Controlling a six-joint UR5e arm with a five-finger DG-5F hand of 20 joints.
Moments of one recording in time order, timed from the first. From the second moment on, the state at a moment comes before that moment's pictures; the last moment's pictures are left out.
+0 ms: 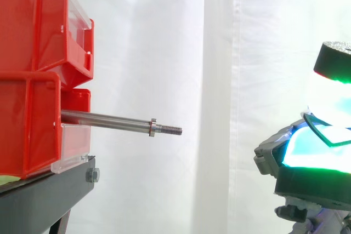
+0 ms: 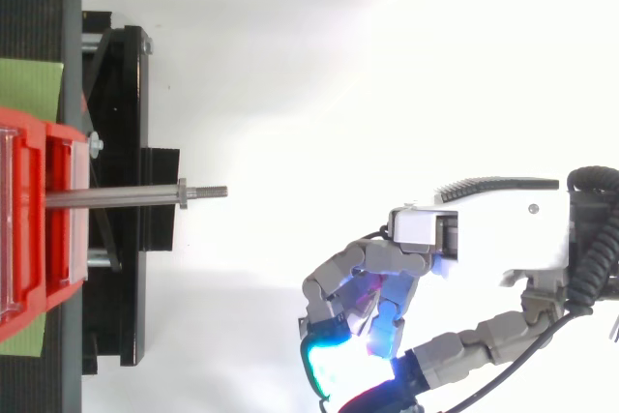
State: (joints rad) arm 0.22 -2.17 -1.36 -2.92 -1.44 -0.01
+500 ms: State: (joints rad) arm 0.22 -2.17 -1.36 -2.92 -1.44 -0.01
